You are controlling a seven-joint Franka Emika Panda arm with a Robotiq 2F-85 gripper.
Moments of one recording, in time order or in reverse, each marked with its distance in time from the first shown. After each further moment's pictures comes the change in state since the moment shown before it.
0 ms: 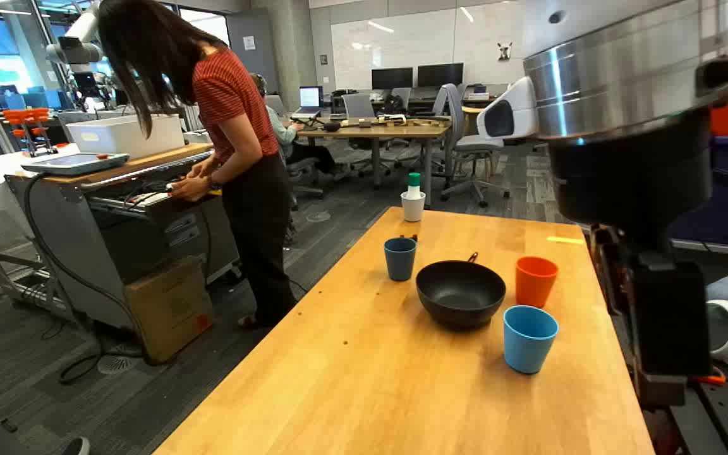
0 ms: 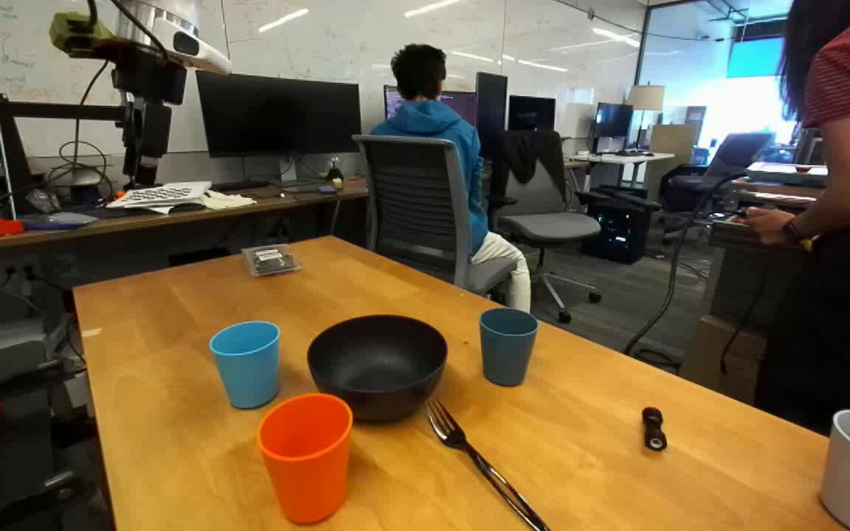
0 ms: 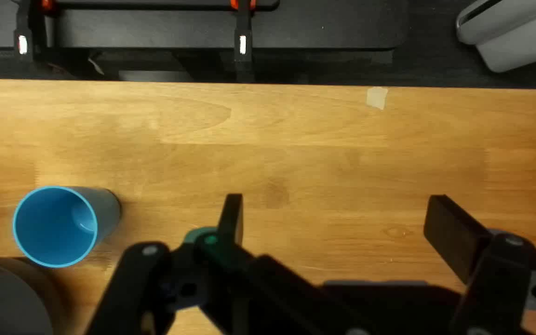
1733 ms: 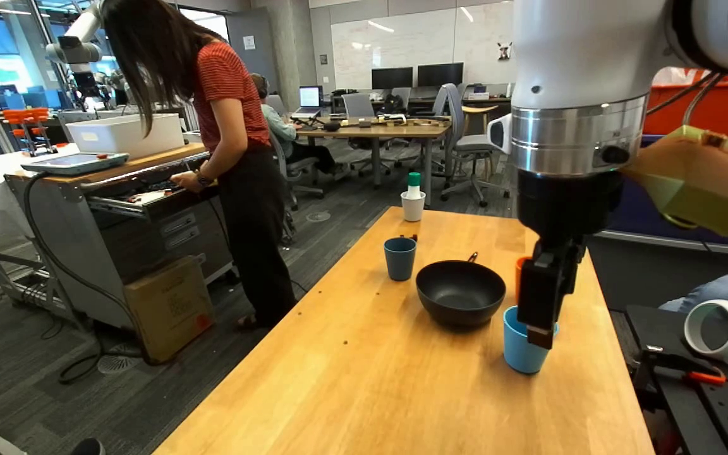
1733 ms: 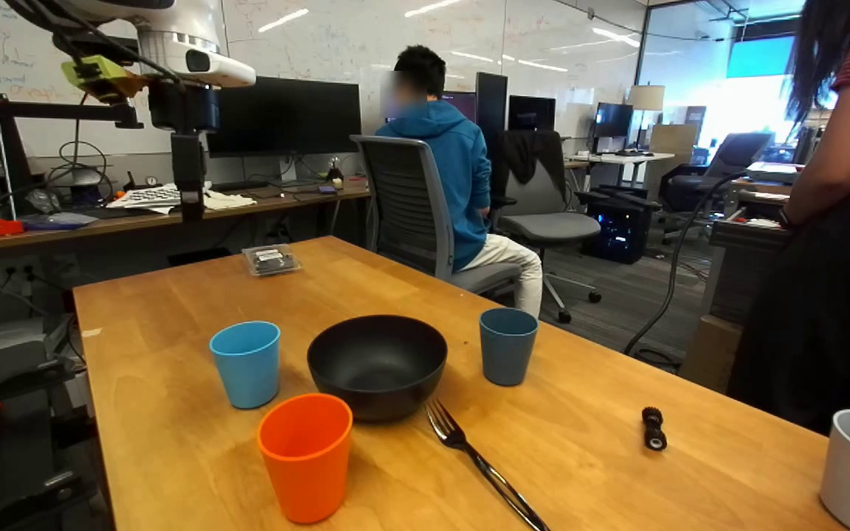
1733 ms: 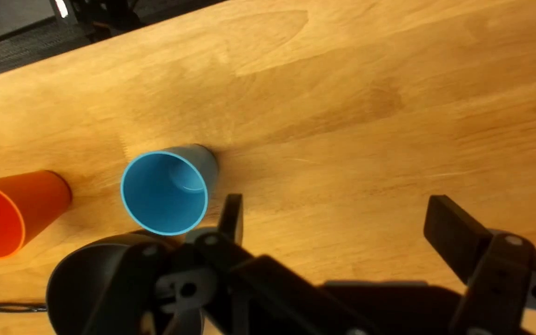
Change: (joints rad) arm -0.091 -0.001 -0.039 -0.151 -0.204 0.303 0.266
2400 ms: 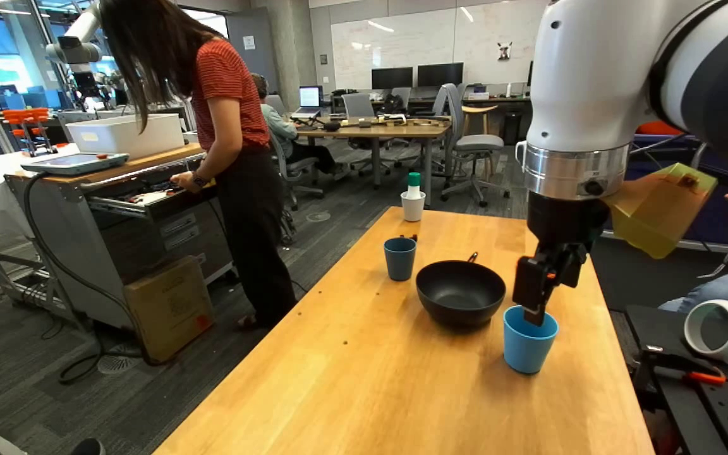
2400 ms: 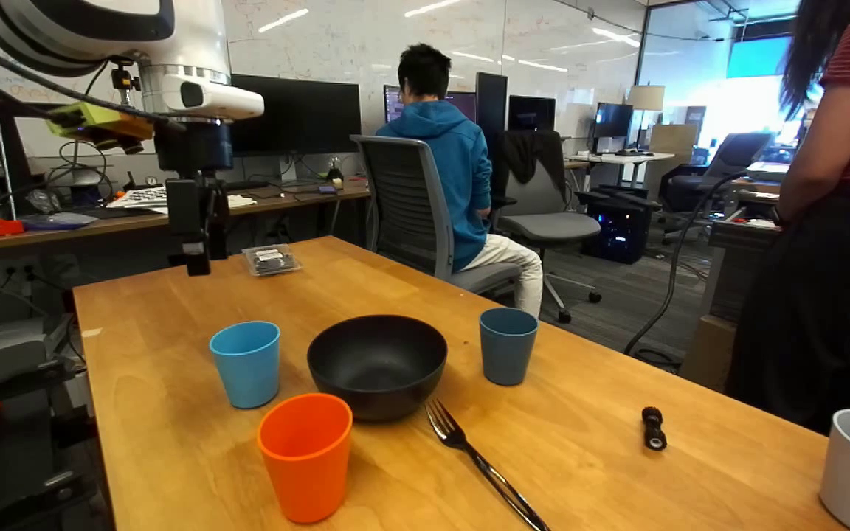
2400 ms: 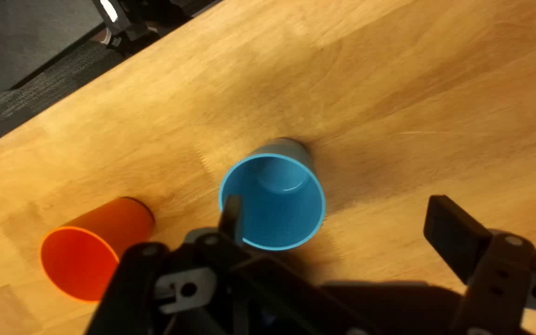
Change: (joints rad) arm -0.116 0.006 -0.064 -0.140 -0.134 0.176 0.131
